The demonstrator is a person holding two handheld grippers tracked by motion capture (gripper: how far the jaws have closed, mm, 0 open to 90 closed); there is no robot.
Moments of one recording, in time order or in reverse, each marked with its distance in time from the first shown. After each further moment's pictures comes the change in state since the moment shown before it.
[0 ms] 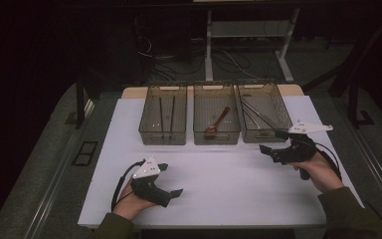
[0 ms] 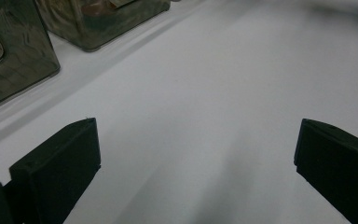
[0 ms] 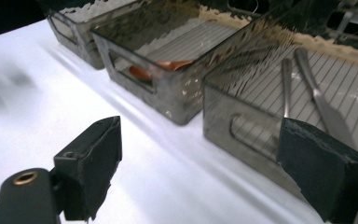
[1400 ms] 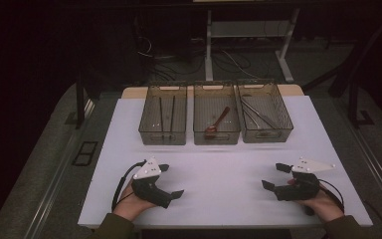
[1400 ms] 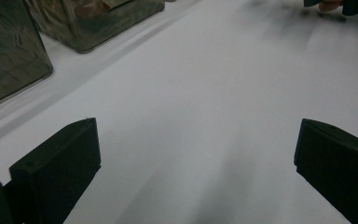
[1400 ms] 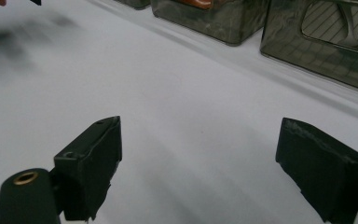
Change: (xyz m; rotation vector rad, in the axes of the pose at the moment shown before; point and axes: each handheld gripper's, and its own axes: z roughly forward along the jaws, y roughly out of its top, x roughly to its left) left arm -0.002 0.001 0.000 0.009 -0.012 0.012; right arm 0.039 -0.077 -0.021 0.031 0.052 0.000
